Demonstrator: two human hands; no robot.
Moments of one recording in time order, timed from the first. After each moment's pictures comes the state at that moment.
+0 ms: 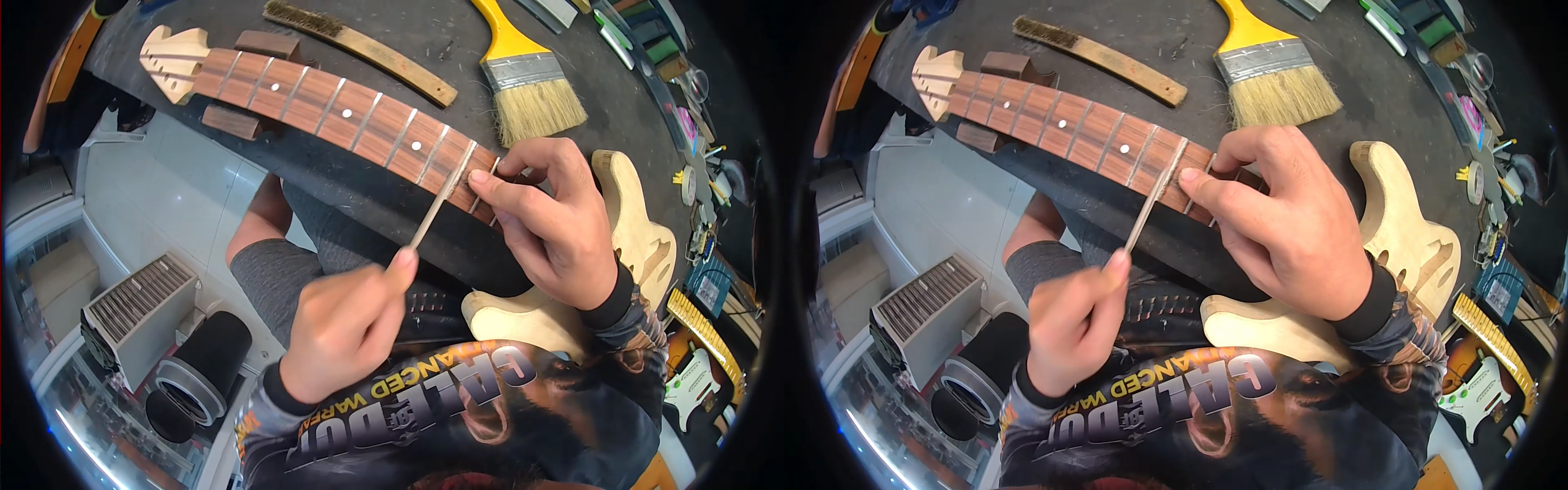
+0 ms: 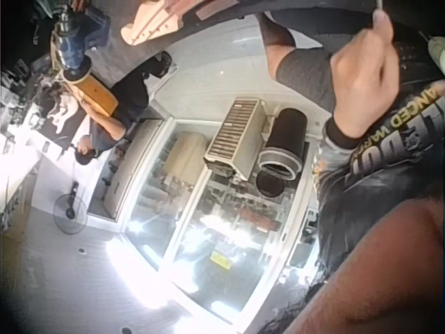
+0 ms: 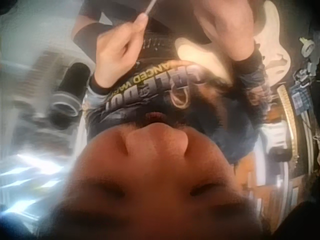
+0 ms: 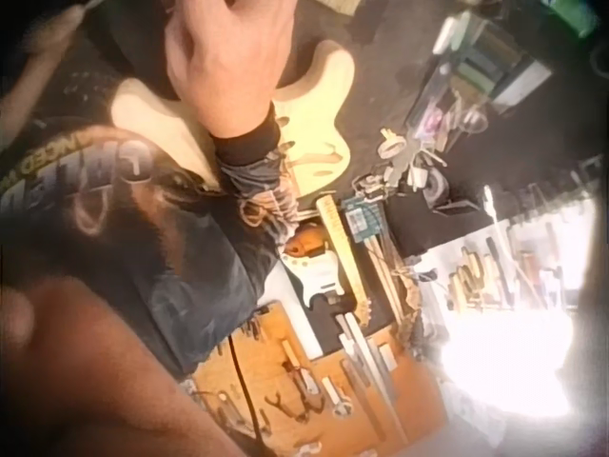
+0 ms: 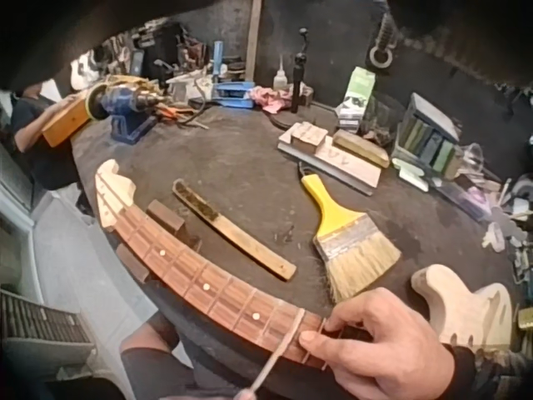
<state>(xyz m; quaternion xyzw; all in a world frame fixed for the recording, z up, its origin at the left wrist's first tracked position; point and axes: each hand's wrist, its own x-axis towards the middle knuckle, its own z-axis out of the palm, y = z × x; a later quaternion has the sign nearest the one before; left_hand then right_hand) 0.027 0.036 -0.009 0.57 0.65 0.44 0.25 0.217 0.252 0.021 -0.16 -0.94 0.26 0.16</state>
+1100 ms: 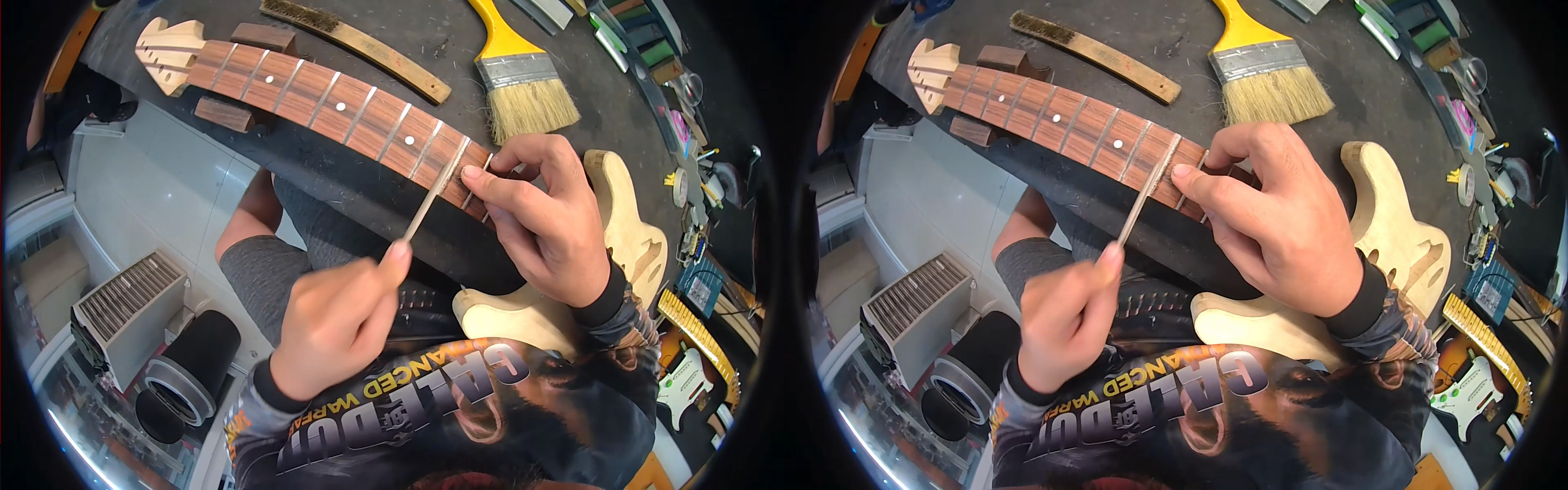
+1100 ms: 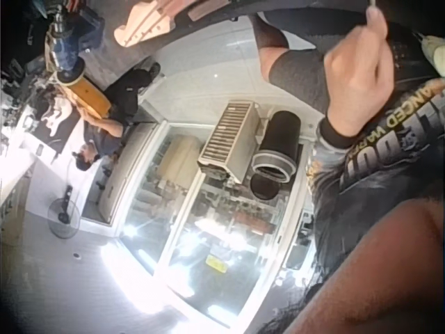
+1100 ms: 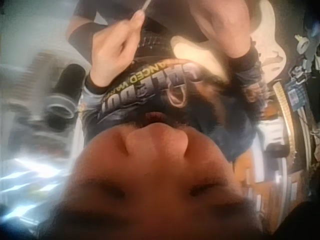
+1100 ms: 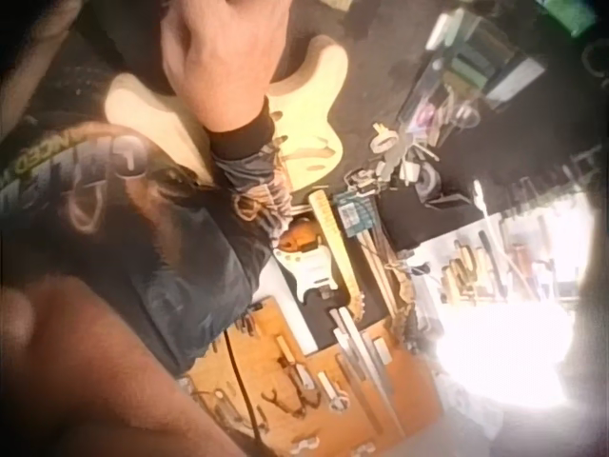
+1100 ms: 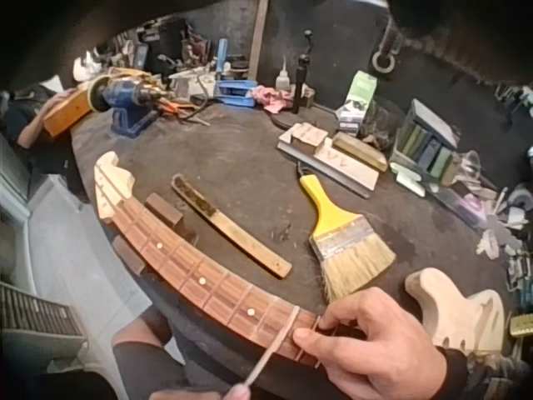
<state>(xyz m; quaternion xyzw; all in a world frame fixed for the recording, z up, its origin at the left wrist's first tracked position) 0.031 0.043 -0.013 0.57 0.64 0.47 0.21 0.215 0.254 0.014 -0.15 -0.94 0.25 0.20</state>
